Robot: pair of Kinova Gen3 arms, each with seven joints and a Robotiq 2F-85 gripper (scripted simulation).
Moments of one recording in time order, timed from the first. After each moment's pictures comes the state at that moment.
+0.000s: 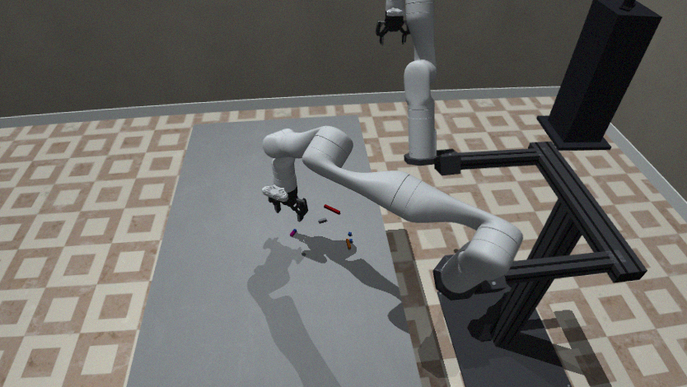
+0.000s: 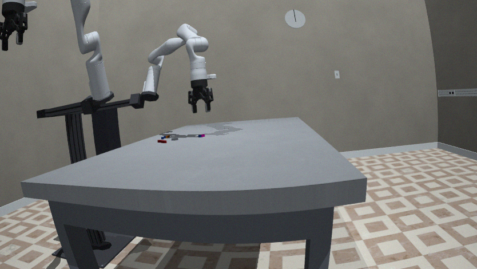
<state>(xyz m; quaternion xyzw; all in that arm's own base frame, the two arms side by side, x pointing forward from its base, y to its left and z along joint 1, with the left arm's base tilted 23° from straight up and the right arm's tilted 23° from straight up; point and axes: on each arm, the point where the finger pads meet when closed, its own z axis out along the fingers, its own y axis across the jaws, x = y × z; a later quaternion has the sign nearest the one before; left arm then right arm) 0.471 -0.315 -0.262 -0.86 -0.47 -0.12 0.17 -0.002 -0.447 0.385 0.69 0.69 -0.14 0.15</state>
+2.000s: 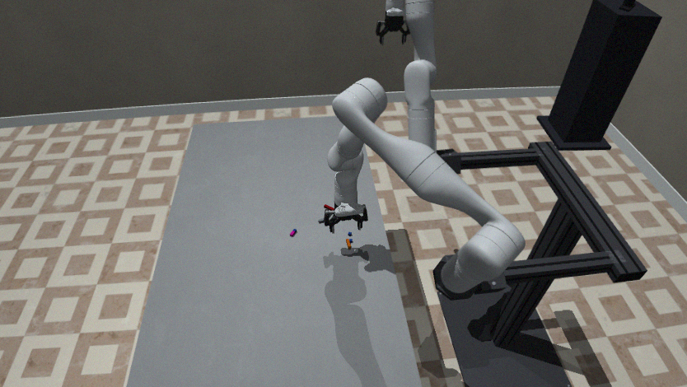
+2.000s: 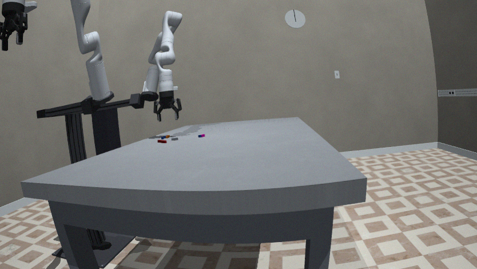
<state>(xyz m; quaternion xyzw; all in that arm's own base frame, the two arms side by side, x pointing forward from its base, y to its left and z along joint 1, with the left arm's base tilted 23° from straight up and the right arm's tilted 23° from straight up) 0.277 -0.247 -0.268 -0.67 -0.72 -0.16 0.13 -0.002 -0.447 0.385 0.69 0.69 -0.14 0.15</state>
